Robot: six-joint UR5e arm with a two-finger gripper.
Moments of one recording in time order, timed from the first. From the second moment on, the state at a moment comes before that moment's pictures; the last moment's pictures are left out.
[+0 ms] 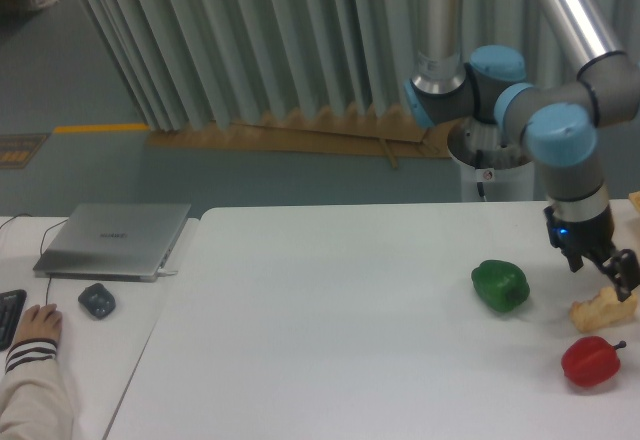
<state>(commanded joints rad) 2.61 -1.78 -1.70 -1.02 1.62 1.26</state>
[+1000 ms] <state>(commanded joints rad) 2.83 -1.77 -1.60 -1.24 1.64 1.77</state>
